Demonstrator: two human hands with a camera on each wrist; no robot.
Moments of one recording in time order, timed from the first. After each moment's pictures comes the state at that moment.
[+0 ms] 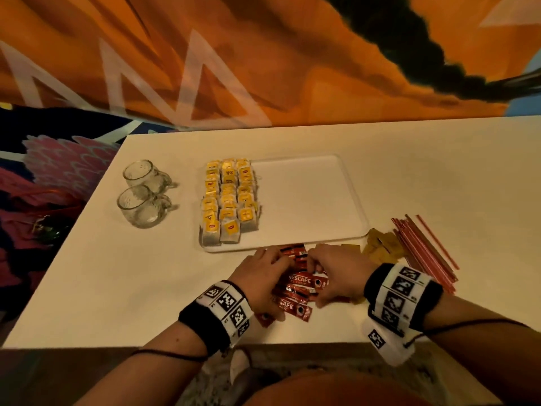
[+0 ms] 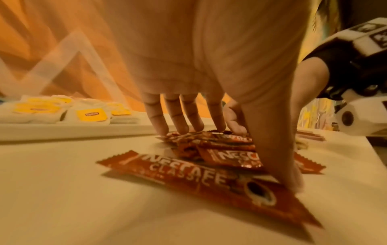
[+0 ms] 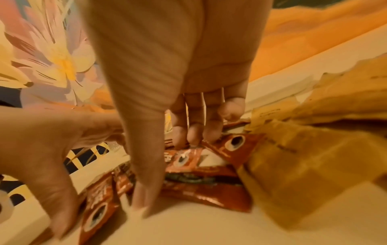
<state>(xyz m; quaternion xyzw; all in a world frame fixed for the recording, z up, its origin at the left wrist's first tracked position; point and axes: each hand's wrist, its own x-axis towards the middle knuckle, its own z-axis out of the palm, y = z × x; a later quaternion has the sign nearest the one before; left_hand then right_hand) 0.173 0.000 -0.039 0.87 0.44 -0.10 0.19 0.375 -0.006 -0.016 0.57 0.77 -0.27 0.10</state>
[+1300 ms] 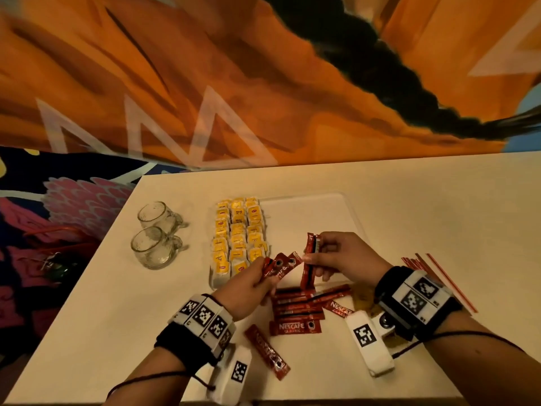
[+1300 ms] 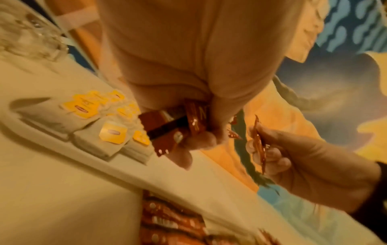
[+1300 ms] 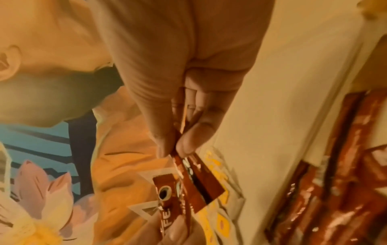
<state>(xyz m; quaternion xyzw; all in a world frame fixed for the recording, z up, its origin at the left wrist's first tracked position) 0.145 0.036 0.008 0.72 0.51 0.13 0.46 0.372 0.044 0.027 0.53 0.53 -0.57 -0.33</state>
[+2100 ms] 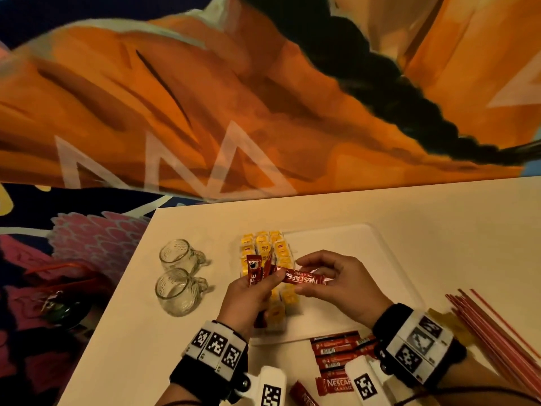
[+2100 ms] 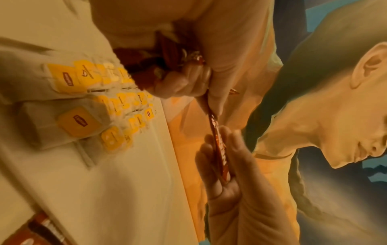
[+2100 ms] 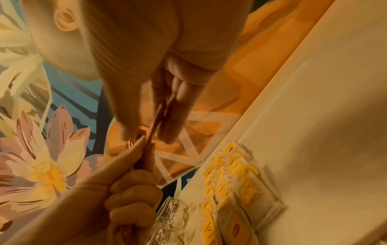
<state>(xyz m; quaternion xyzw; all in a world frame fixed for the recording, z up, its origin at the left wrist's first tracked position) 0.097 0.088 0.031 0.37 0.56 0.42 0.61 0.284 0.074 0.041 0.50 0.59 -0.47 -0.43</state>
